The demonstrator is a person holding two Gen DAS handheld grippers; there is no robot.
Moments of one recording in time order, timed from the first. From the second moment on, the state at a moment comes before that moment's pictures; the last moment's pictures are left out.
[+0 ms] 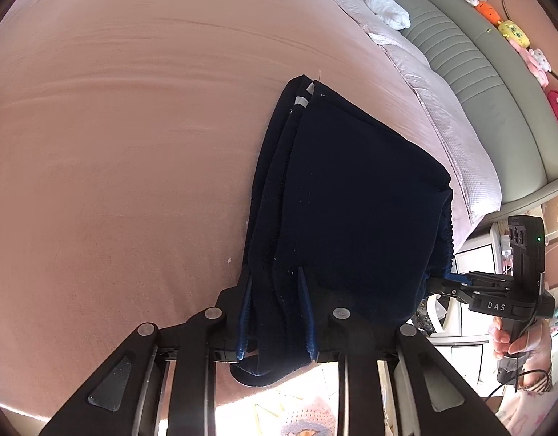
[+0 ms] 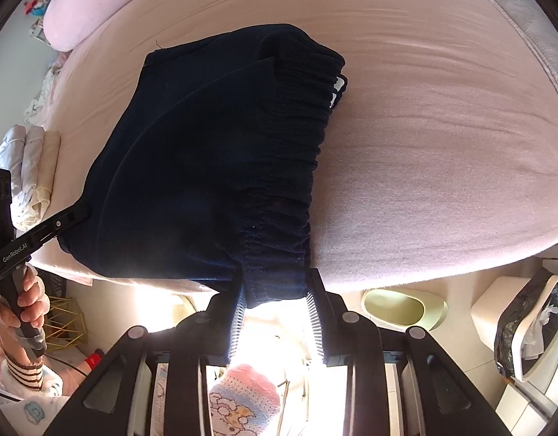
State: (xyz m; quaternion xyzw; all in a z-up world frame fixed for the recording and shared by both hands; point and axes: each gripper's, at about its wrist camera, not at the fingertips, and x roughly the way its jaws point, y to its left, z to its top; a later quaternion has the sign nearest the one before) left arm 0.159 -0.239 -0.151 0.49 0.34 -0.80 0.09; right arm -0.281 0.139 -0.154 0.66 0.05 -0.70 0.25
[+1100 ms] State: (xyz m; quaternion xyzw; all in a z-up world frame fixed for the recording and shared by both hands) left arm 0.192 -0.253 -0.141 0.52 0.39 -0.76 0.06; right arm -0.182 0.075 -0.109 0.46 0.32 -0.76 0.33
